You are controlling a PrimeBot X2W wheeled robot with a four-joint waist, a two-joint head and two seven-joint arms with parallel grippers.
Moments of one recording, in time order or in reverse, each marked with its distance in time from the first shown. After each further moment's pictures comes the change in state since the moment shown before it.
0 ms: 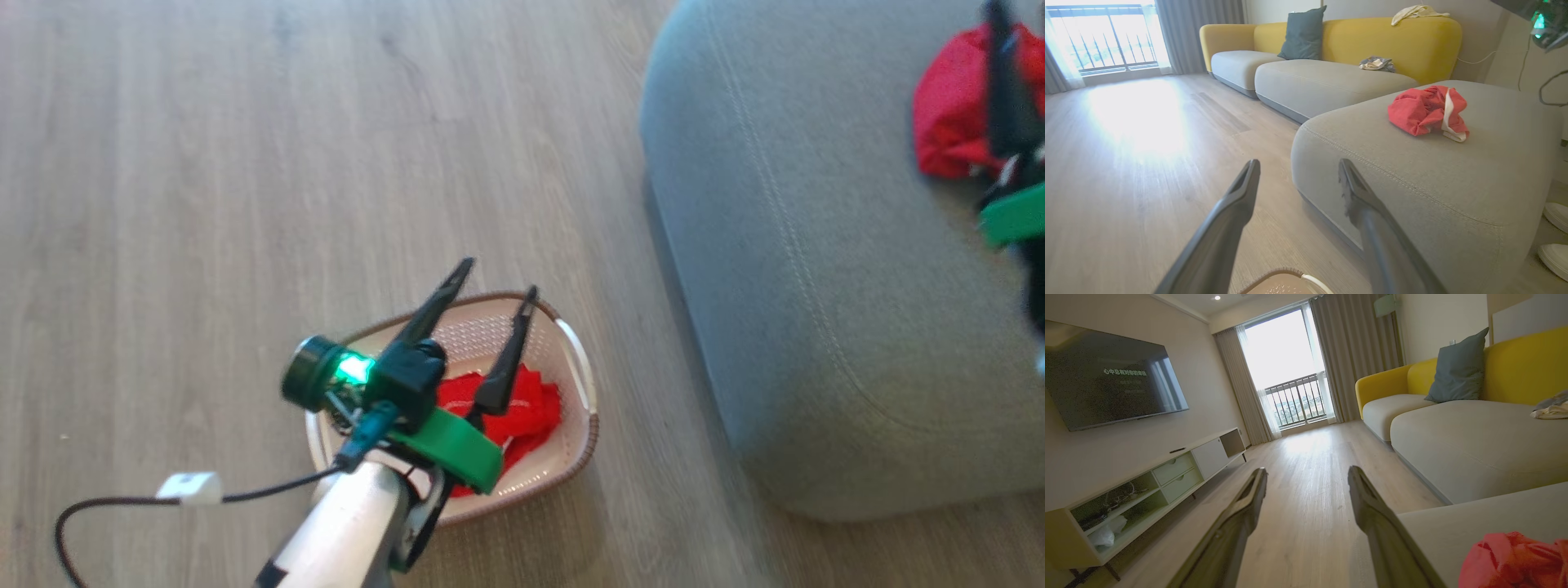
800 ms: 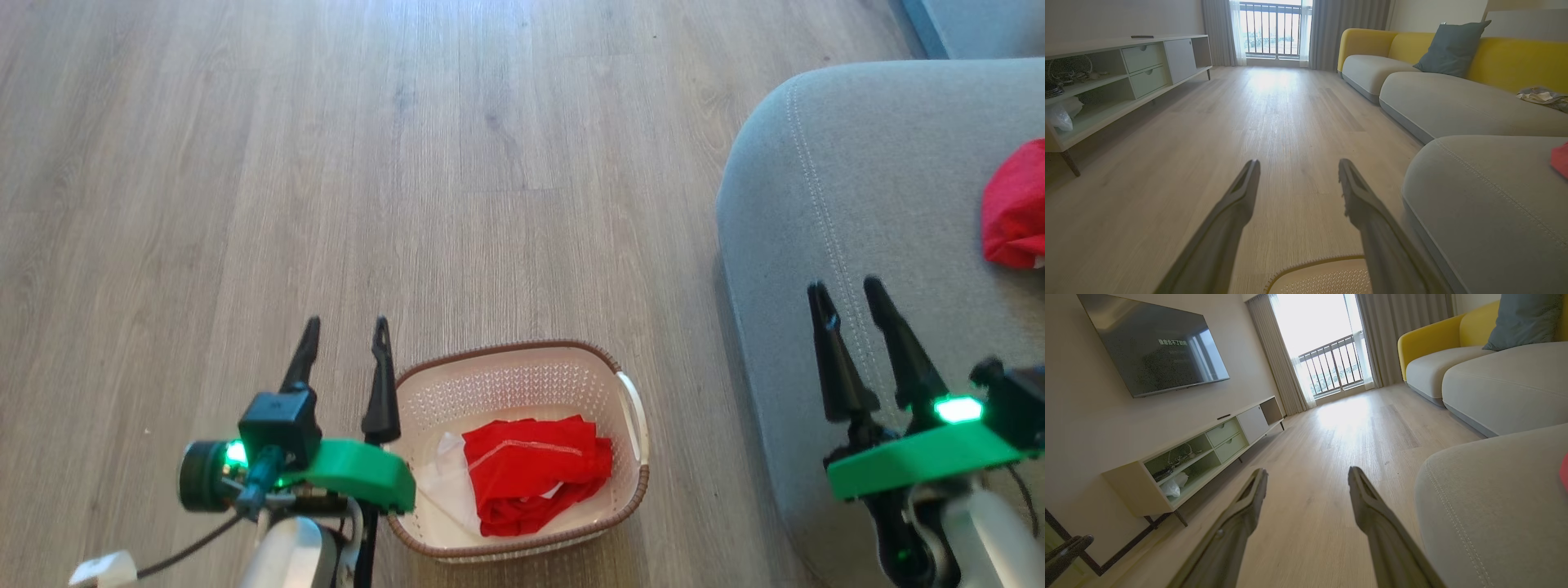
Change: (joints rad) left arm 0.176 -0.004 0.223 -0.025 -0.069 0.198 0.000; right arm 0.554 0.316 -0.131 -0.267 -0.331 0.000 0.000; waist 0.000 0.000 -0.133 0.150
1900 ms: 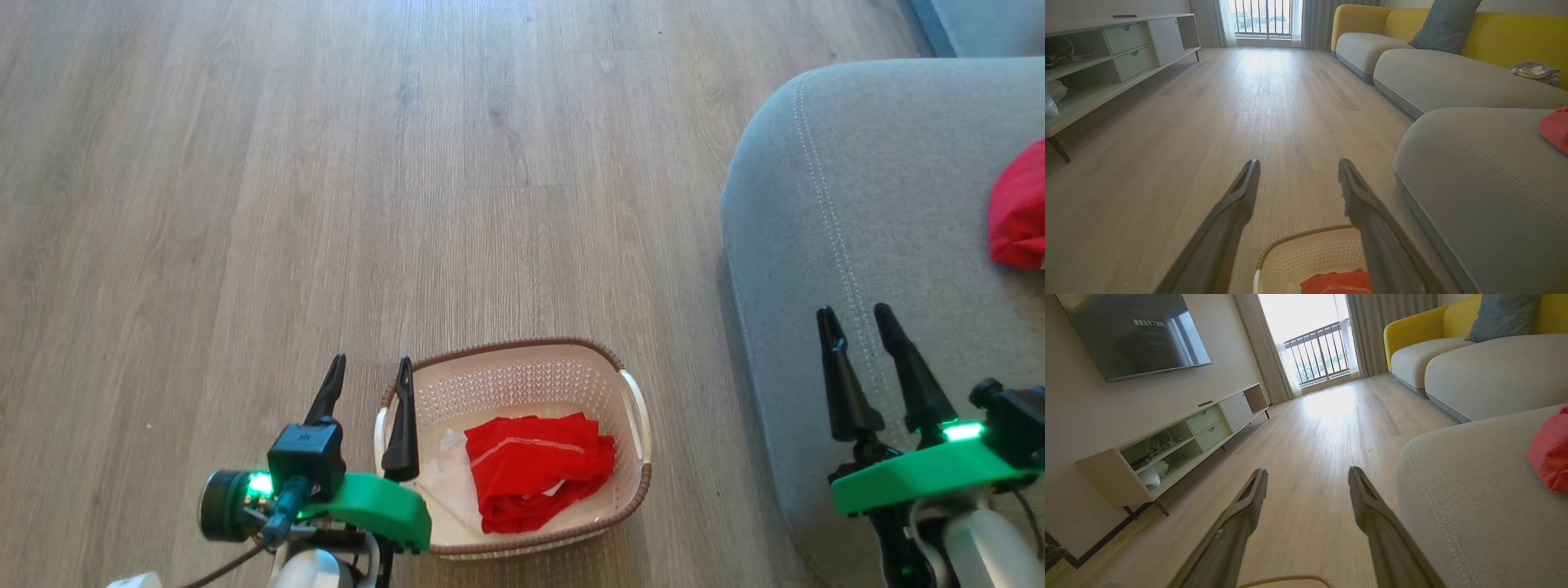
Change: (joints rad) left arm 0.062 0.000 -0.039 0.011 0.017 -0.007 0.000; right arm 0.048 0.030 -0.040 0.033 -0.067 0.000 0.000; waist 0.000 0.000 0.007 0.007
